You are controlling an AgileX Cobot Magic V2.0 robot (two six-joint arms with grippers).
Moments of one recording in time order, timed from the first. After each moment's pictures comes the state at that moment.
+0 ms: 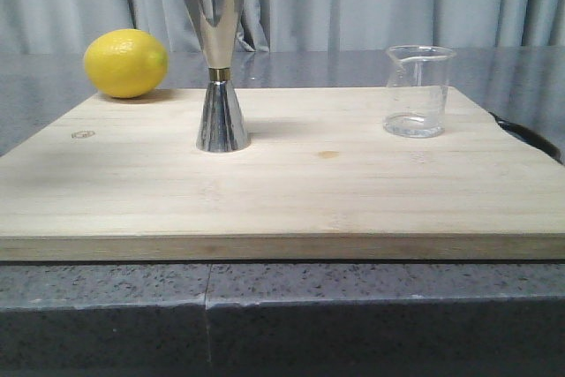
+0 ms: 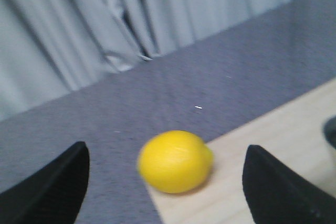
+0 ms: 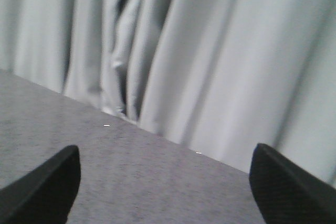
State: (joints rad) left arm -0.43 0.92 -0.69 1.42 0.06 -1.25; right arm -0.01 1.30 -0.91 -0.89 -0.55 0.59
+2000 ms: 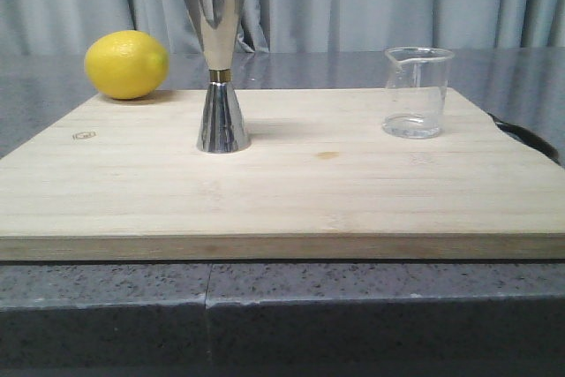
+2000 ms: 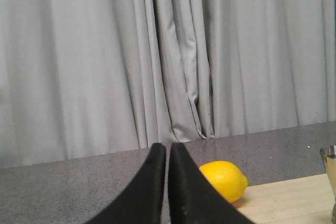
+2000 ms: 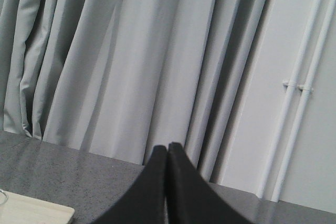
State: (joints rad) left arm -0.43 0.05 -0.26 1.36 0.18 -1.26; right arm -0.05 -0.01 -0.18 -0.85 -0.14 0.58
